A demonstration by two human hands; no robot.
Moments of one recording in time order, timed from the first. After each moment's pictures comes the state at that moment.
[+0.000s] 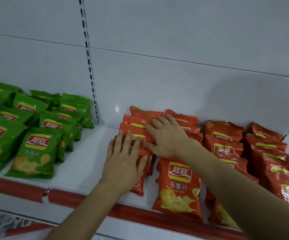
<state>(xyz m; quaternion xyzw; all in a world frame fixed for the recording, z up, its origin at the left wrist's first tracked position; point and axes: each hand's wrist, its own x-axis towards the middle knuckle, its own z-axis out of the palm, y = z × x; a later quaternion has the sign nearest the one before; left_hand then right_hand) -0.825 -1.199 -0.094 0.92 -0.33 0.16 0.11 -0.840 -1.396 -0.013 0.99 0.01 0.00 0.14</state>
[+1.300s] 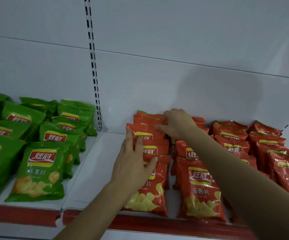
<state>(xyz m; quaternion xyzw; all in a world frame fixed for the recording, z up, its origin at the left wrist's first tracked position) -0.794 -1.183 -0.067 0.90 -0.35 0.02 0.25 -0.797 -1.392 0.024 0.98 -0.21 0.03 -0.01</state>
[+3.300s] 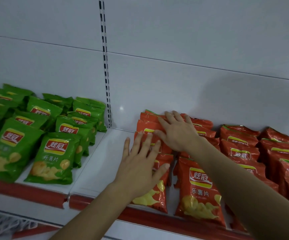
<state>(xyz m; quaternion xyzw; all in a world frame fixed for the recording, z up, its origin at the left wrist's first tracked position) -0.819 -1.179 -0.066 0.89 -0.43 0.11 0.10 -0.808 -1.387 -0.007 0.99 -0.09 0.03 0.10</state>
